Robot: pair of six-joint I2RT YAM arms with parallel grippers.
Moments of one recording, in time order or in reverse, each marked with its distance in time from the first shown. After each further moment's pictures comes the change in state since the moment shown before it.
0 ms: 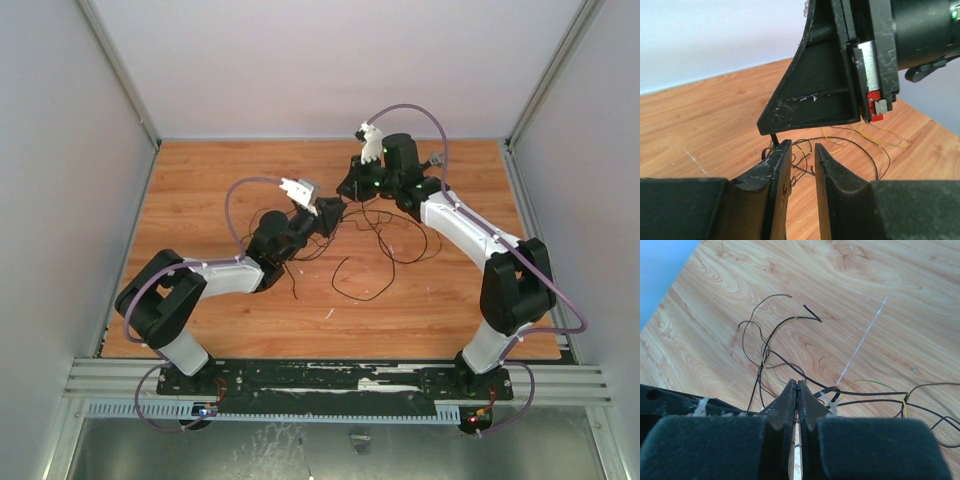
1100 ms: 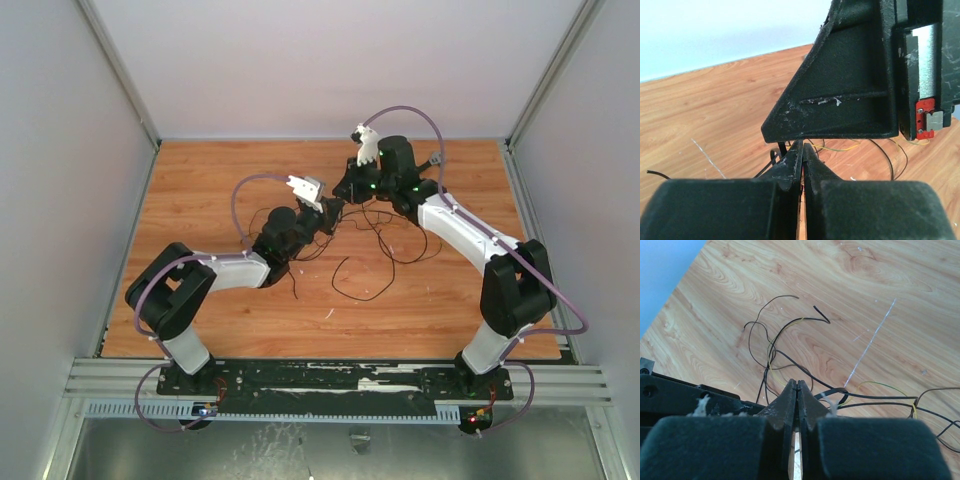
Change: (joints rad) left arm 0.000 0.074 0.061 -0.060 -0.047 0.008; right arm 0.029 -0.010 -0.014 0.016 0.020 0.016
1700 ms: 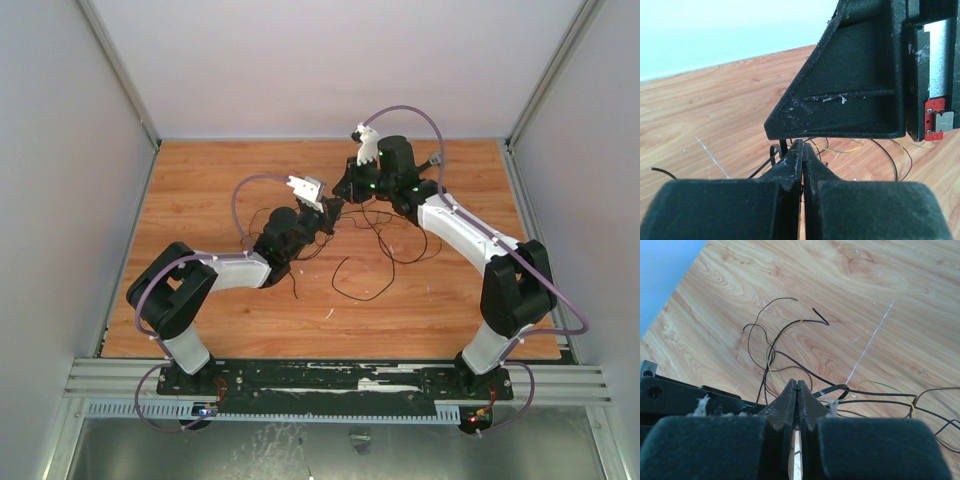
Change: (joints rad) left arm -0.005 0.011 0.007 0.001 -0.035 0.002; right arm 0.004 -0.003 0.000 0.006 0.014 0.004
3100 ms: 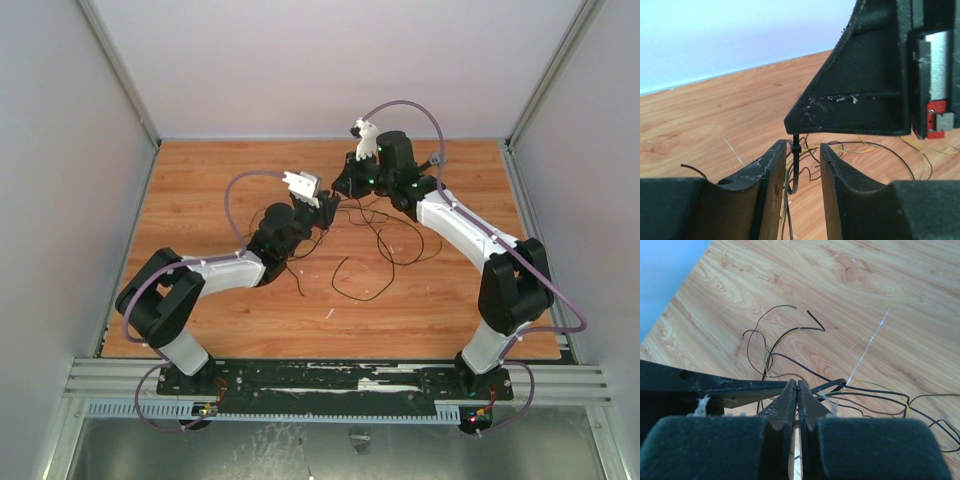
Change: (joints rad) left arm 0.011 -0.079 -0.002 -0.079 -0.063 0.055; right arm 0.000 0.020 0.048 -0.017 0.012 0.000
